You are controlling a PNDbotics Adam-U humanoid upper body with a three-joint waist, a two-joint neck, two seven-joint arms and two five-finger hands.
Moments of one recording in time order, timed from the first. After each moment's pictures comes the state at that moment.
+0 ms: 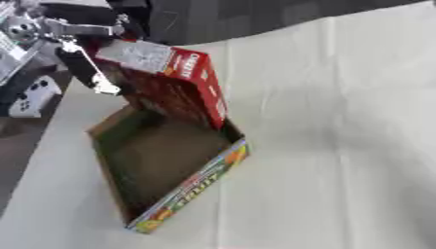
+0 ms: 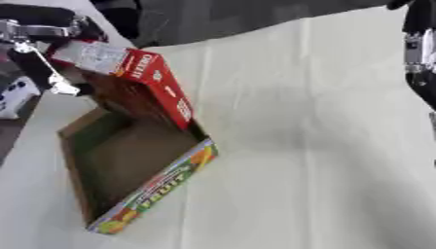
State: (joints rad) left arm -0.89 0.87 -0.48 -1.33 -0.20 -0.46 -0.64; right arm -0.41 -0.43 -0.06 -1.91 0.25 -0.47 0.04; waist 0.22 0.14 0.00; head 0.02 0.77
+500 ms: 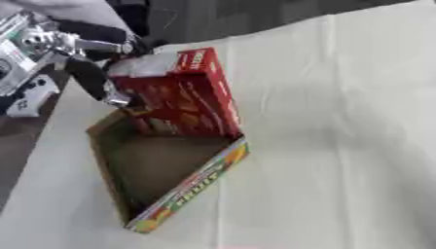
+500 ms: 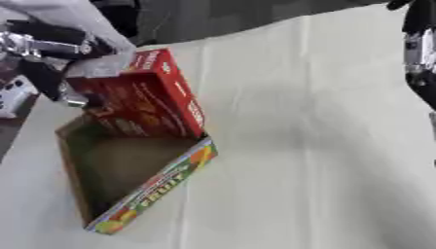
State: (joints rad) left arm -0.87 0.87 -0.56 -1.31 -0.29 -0.41 -0.69; right arm -0.41 -0.43 -0.06 -1.91 0.25 -0.47 0.05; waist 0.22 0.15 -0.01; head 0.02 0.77
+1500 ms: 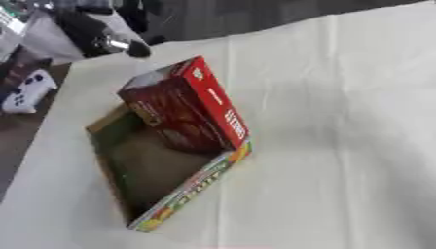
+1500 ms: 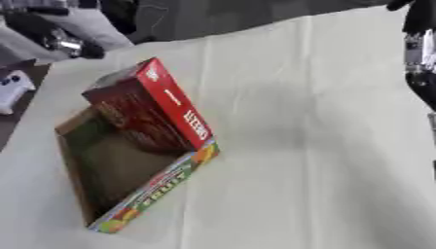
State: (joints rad) left arm -0.96 0.79 -0.29 -1.32 -0.28 -0.41 -0.69; right arm -0.40 -0.42 -0.07 -1.91 0.25 -0.47 0.05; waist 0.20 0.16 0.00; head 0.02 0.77
